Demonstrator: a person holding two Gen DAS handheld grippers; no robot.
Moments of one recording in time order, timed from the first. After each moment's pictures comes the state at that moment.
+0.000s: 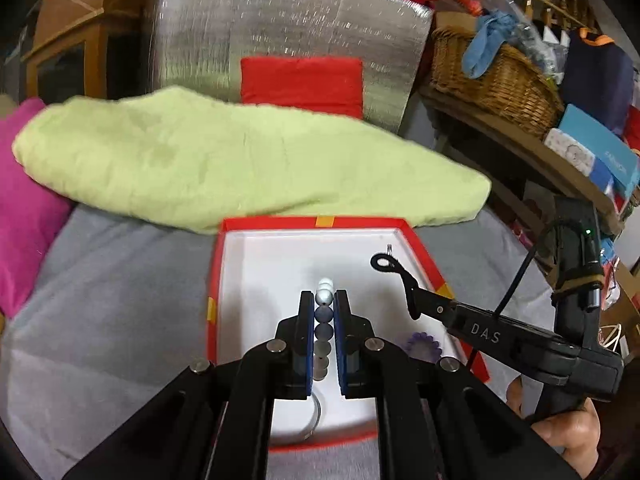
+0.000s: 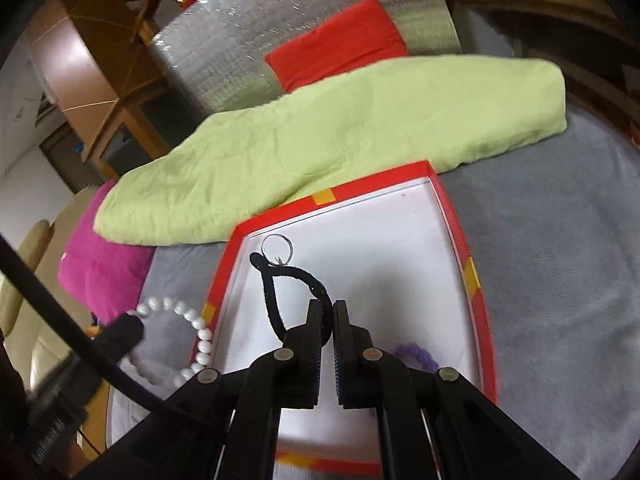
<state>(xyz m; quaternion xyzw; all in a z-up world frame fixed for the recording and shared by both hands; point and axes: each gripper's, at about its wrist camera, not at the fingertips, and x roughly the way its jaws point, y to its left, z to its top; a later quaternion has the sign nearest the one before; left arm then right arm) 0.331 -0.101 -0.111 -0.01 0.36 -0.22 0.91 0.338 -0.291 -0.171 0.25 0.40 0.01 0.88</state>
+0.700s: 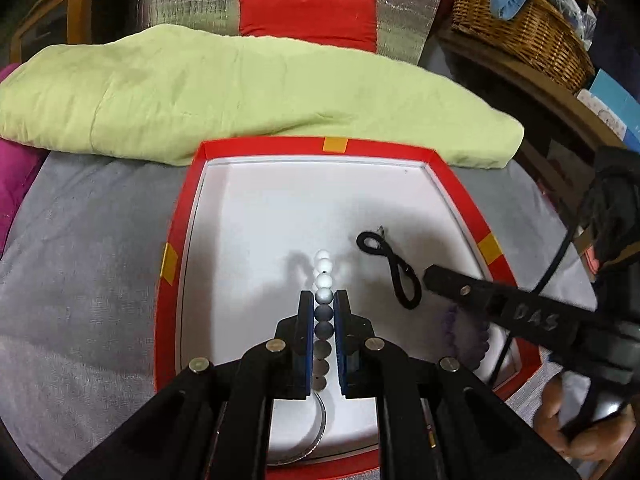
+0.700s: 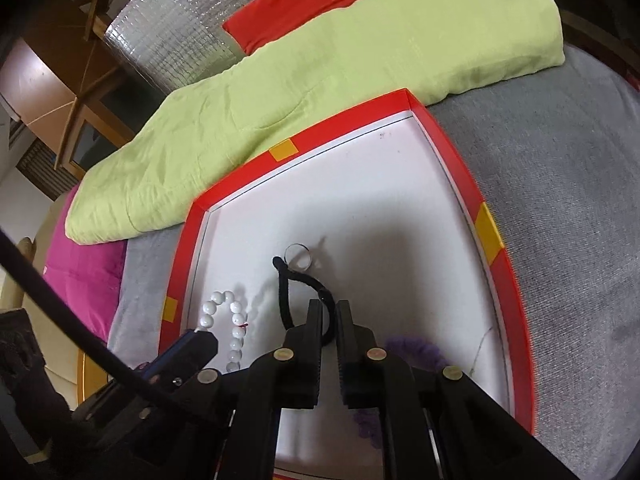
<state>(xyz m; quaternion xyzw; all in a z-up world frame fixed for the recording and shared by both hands) 0.357 -0.129 -0.173 0.02 0.44 -0.21 0.87 0.354 -0.301 -0.212 0.28 0.45 -0.01 0.85</state>
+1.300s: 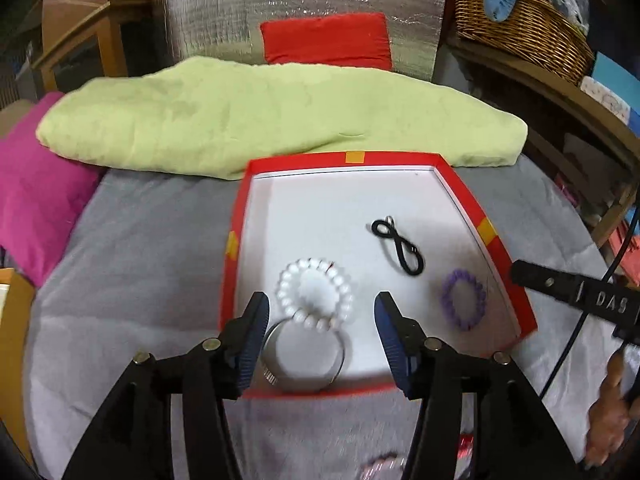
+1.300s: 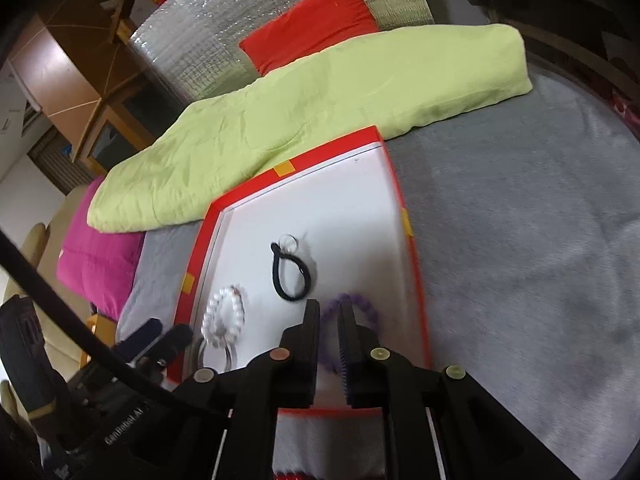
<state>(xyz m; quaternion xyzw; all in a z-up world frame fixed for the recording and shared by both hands) 0.295 -0.112 -0.136 0.07 0.40 -0.15 0.90 0.284 -0.323 -0.171 0.24 0.43 0.01 0.87</state>
